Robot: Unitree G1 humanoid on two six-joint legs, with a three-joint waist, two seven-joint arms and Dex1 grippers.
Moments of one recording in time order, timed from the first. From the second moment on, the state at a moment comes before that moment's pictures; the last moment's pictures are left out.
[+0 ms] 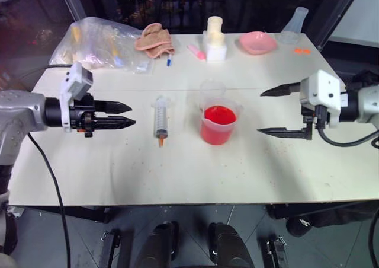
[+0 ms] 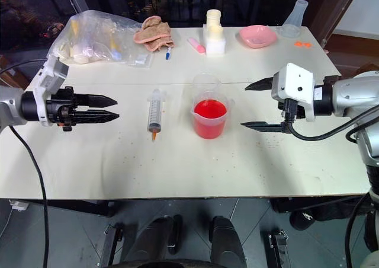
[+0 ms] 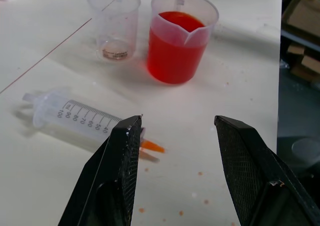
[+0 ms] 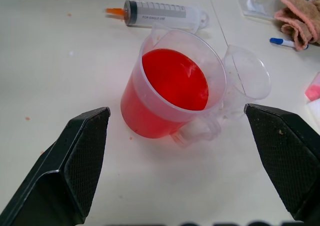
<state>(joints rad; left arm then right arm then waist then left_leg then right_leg) -0.60 1.06 0.06 -0.02 -0.66 0.70 -1.29 -0.60 -1.08 -0.05 -0.17 0.37 0.35 1.29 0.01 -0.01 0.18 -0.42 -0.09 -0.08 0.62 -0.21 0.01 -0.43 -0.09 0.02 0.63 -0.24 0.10</state>
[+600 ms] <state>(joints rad) -0.68 1.05 0.02 0.04 -0.57 0.65 -1.36 -0.65 -1.07 -0.03 -0.13 0.34 0.31 1.28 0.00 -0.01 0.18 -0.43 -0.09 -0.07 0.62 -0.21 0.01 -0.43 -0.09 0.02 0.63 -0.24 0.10</state>
